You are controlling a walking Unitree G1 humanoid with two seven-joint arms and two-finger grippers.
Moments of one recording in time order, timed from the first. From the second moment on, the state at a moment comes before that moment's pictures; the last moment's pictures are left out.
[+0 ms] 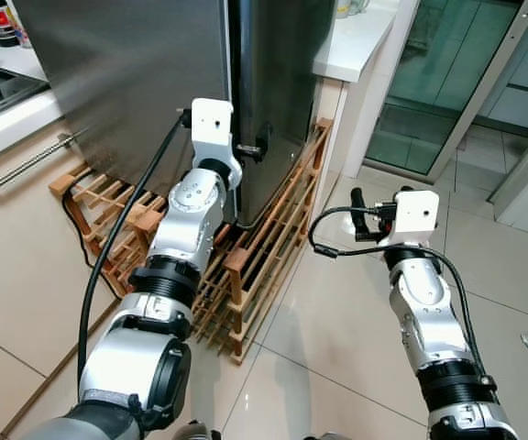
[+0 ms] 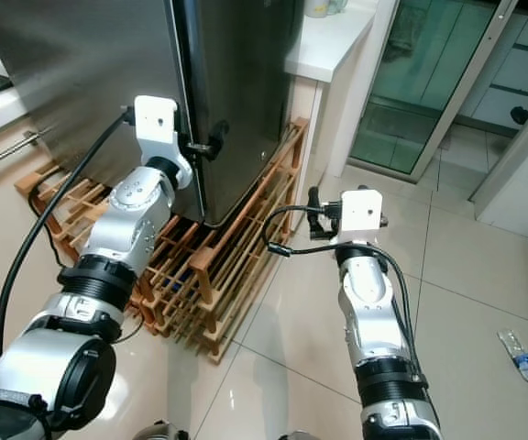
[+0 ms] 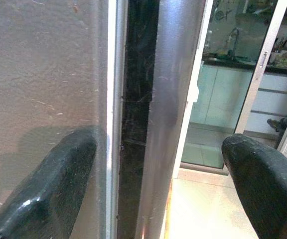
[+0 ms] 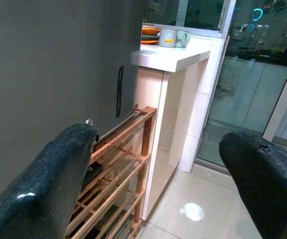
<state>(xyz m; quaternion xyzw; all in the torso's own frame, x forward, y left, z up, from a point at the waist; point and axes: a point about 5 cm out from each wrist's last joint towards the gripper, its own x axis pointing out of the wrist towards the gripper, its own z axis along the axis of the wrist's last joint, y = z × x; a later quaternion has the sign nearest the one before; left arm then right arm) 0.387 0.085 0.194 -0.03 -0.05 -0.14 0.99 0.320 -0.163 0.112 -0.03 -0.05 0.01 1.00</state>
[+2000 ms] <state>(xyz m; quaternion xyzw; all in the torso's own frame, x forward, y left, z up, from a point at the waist) 0.315 0.118 0.253 -0.14 -0.17 -0.42 0.88 0.314 -0.110 0.109 0.03 0.00 0.19 0.98</state>
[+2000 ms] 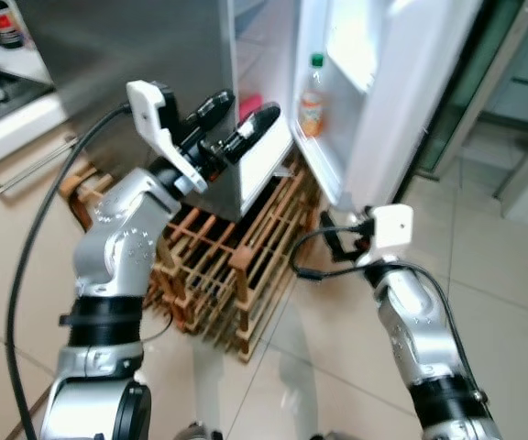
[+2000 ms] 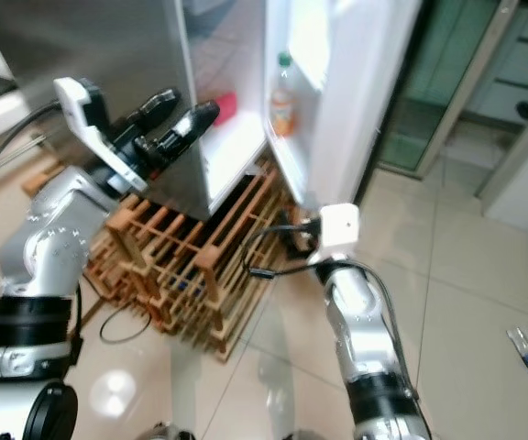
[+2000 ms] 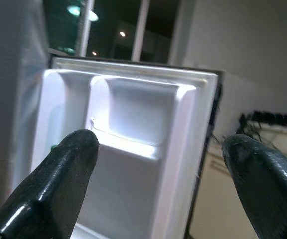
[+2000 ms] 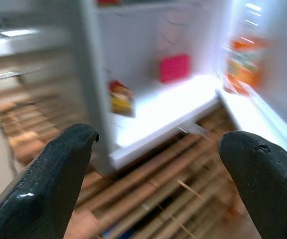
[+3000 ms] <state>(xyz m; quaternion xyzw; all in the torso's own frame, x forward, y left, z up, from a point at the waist) 0.334 0.157 0.141 0.02 0.03 -0.08 1.00 0.342 -0.197 0.098 -0.05 0.01 0.03 1.00</state>
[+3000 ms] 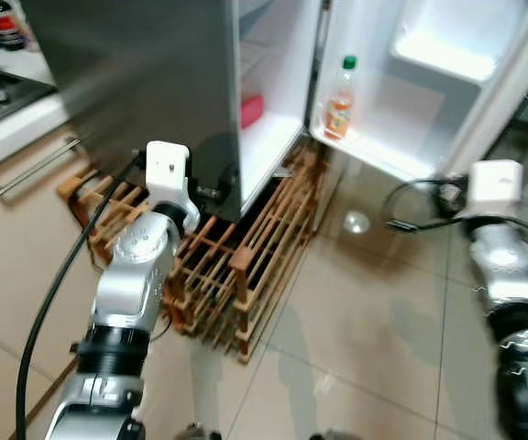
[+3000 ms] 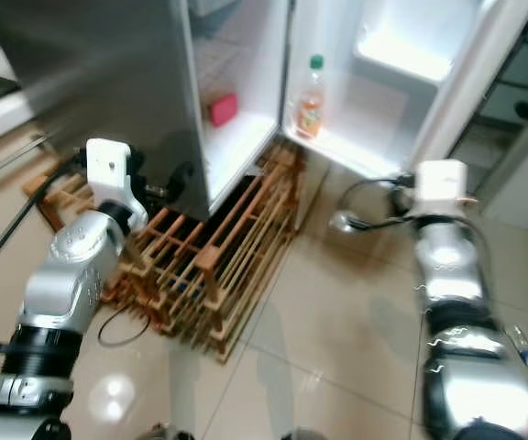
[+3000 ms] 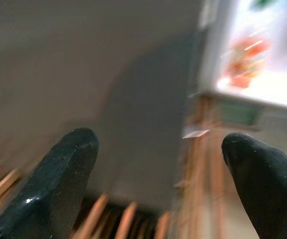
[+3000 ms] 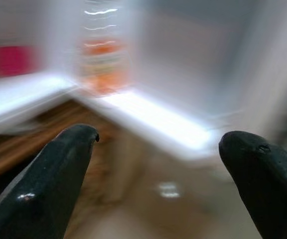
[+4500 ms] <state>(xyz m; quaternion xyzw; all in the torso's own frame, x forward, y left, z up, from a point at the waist) 0.330 0.119 0.158 0.05 -0.06 -0.08 0.99 0.339 -0.117 0.109 0.05 -0.01 0.14 0.99</state>
